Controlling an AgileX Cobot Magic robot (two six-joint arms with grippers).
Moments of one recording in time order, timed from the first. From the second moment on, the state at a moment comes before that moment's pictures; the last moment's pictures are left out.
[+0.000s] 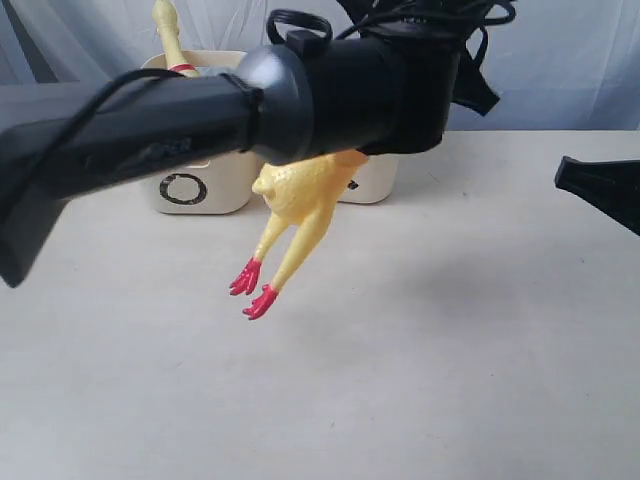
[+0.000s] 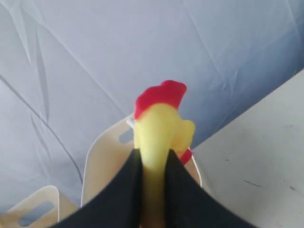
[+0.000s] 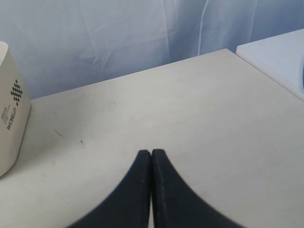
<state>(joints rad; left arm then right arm) -0.96 2.12 -1.87 -1.76 -0.70 2.10 0.69 1.15 -0.53 1.67 -0.91 -1.14</state>
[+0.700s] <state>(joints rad) -0.87 1.61 -1.66 -1.76 -0.68 2.00 0.69 1.15 -0.53 1.66 -0.90 -1.15</state>
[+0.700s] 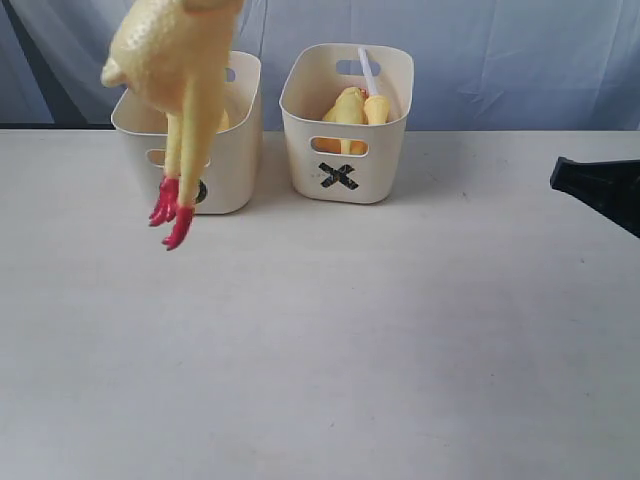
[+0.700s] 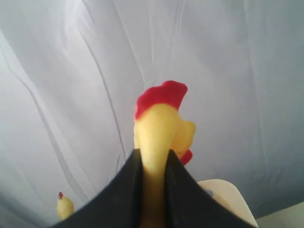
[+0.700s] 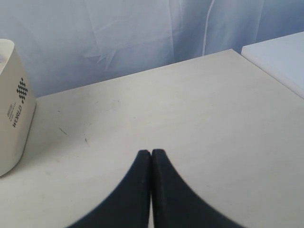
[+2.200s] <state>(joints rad) 0.12 2.05 -1.99 -1.73 0.27 0.80 0.69 1.15 -0.53 1.48 -0.64 -1.15</state>
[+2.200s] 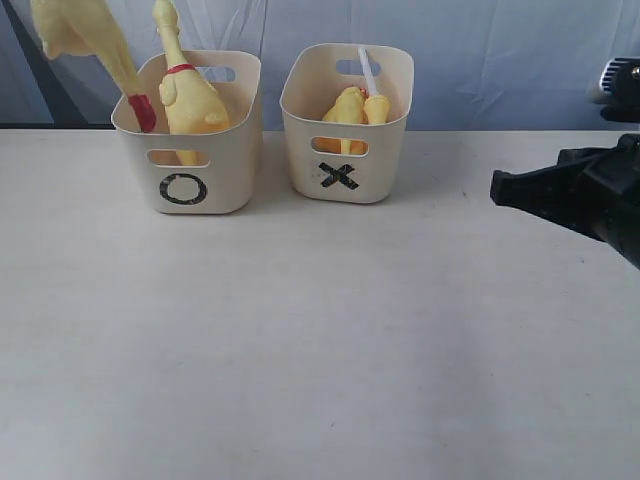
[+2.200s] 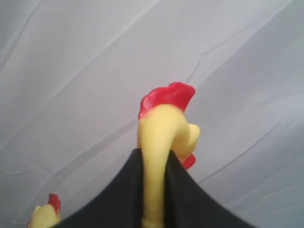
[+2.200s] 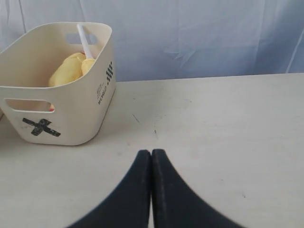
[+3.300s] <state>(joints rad) 0.02 2.33 -2.31 -1.73 0.11 0.77 0.69 1.15 -0.53 1.45 -0.56 -1.15</state>
